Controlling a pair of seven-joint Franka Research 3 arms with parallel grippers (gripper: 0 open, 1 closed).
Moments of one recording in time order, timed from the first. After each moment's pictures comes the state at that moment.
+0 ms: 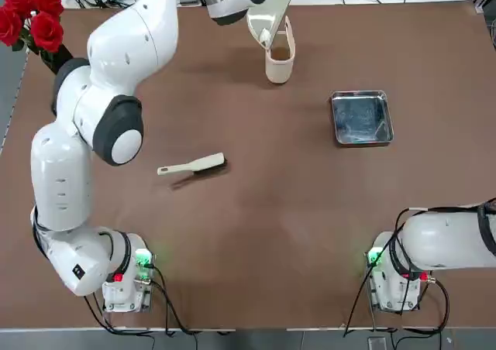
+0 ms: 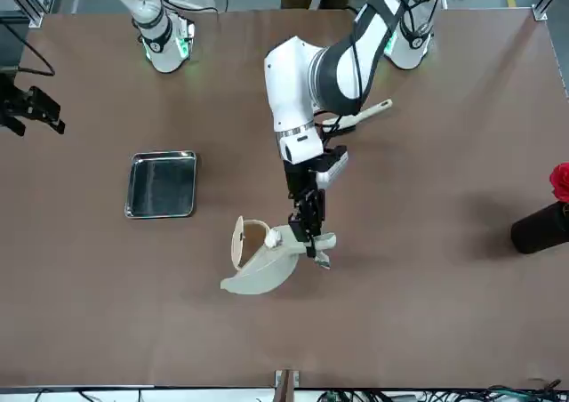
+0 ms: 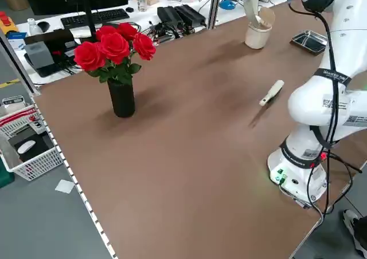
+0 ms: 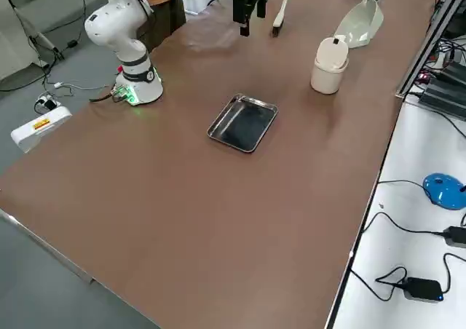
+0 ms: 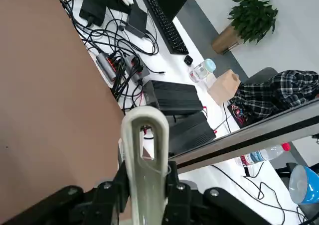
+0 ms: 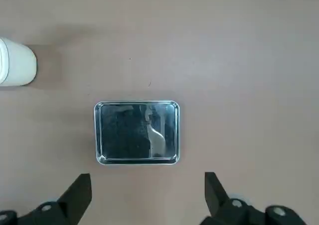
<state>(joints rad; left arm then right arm) -0.75 0.61 -0.01 -1.25 1.00 2.20 -2.34 -0.01 -0.07 -0.05 -1.63 0.01 1.59 -0.08</state>
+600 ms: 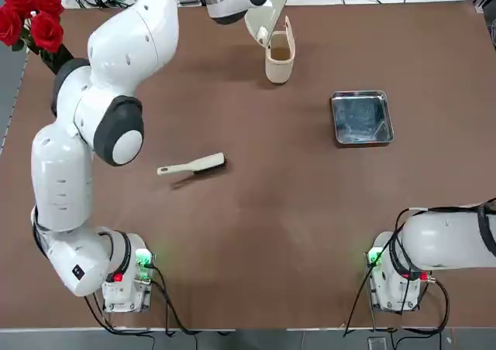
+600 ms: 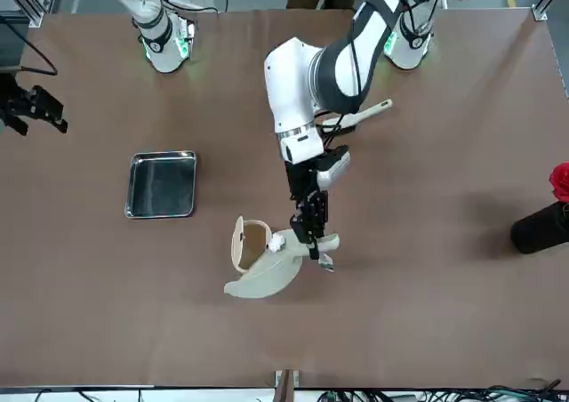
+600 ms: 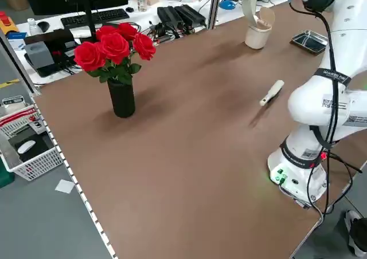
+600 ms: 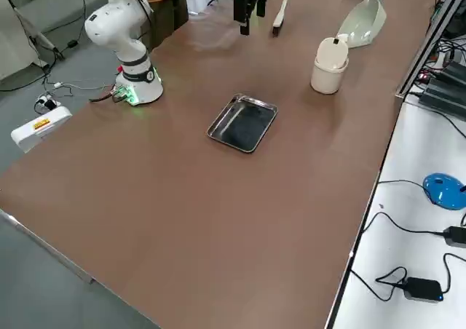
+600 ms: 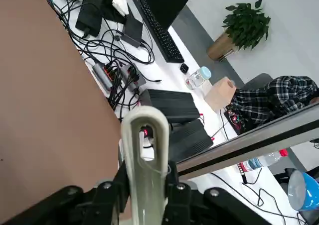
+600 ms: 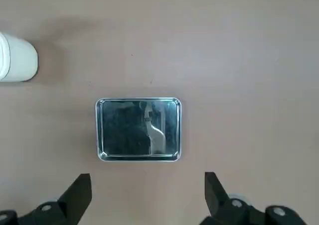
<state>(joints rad) -0.76 0.61 0.01 -1.25 1.03 2.19 -2.34 -0.01 -0.07 -0.04 -1.63 0.01 1.57 -0.08</state>
